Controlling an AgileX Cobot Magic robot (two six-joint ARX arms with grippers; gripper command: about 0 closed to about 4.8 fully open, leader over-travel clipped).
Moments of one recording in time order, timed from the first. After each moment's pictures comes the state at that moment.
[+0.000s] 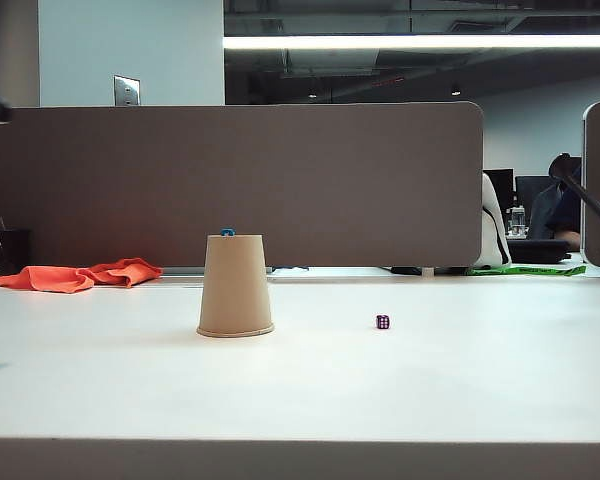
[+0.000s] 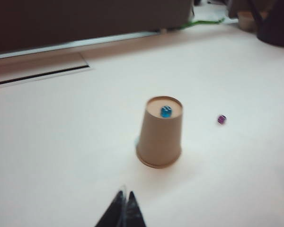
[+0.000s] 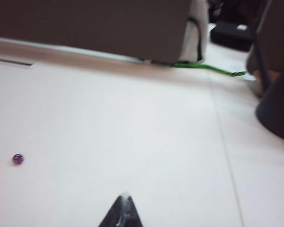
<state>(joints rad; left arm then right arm) -0.12 0.55 0.35 -0.02 0.40 0.11 0.04 0.32 0.37 -0.21 -0.07 -0.11</state>
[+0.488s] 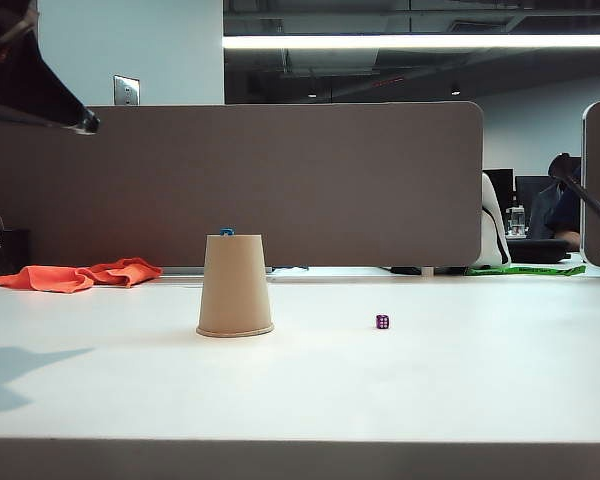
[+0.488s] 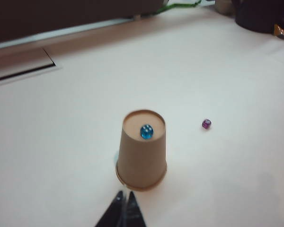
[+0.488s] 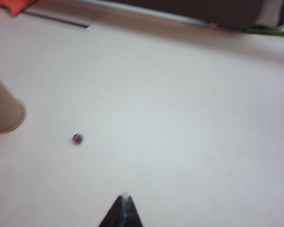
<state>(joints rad) -0.22 0.89 0.51 0.09 0.40 0.12 0.16 0.76 0.70 -0.36 -0.17 -0.11</state>
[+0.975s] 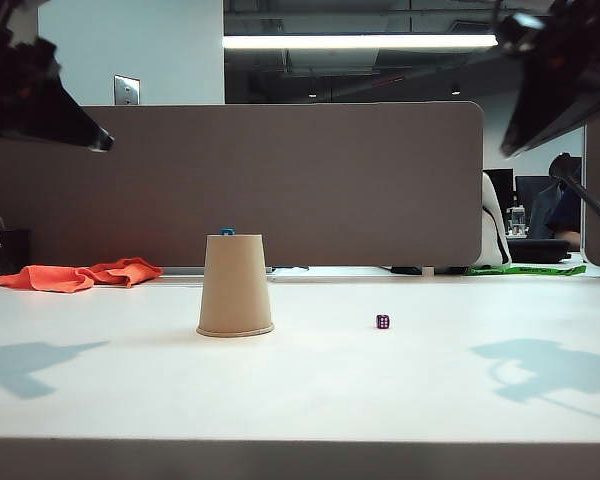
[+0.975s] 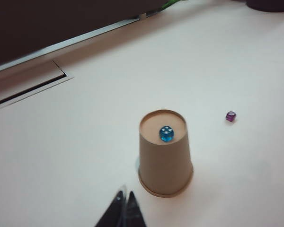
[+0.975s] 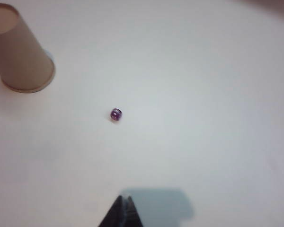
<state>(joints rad) -0.22 1.01 0.52 0.21 0.38 0.26 0.41 1.05 0.78 -0.33 -0.03 -0.11</state>
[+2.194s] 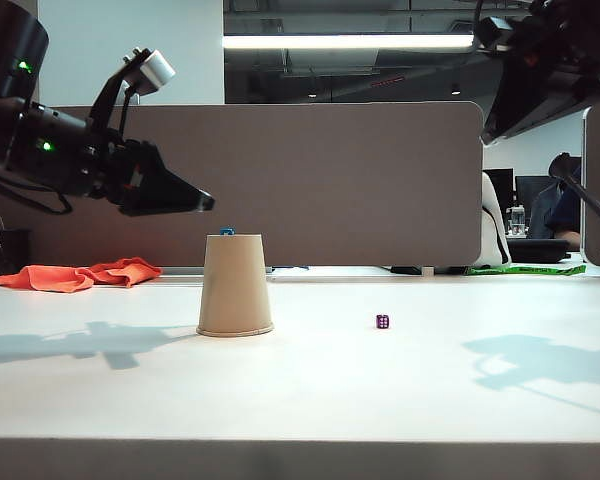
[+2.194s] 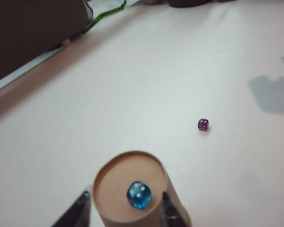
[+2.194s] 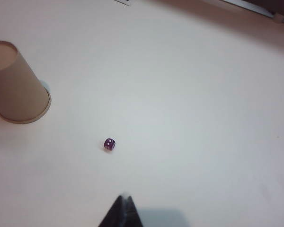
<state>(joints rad) -0.22 1.57 0.72 0.55 0.71 0.49 0.41 1.08 0.78 -0.22 -0.02 -0.11</state>
